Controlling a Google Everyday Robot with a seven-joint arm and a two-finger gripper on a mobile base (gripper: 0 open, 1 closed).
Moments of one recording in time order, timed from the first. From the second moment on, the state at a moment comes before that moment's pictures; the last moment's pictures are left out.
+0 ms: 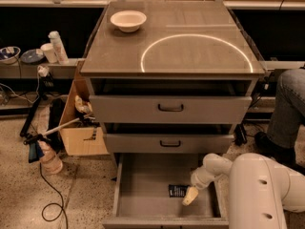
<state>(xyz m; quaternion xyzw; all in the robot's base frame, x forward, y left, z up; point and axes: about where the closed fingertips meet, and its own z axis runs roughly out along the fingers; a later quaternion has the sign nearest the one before) 0.552 -0.198 0.171 -0.52 0.83 0.18 0.11</state>
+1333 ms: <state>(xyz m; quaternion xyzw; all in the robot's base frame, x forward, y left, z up) 0.556 -0.192 0.147 -0.50 0.84 0.18 0.13</state>
